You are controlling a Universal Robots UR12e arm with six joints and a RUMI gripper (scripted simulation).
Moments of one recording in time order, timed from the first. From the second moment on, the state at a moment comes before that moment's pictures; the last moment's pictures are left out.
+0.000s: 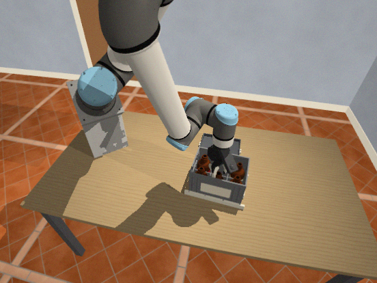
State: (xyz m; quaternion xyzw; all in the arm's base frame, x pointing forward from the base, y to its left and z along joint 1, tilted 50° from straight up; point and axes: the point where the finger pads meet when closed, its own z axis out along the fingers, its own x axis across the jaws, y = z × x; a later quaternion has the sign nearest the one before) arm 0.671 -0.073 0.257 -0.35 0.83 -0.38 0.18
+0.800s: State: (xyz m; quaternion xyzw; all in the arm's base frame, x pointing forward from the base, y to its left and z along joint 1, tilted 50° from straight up) arm 0.671 -0.073 0.257 -0.35 0.83 -0.38 0.18
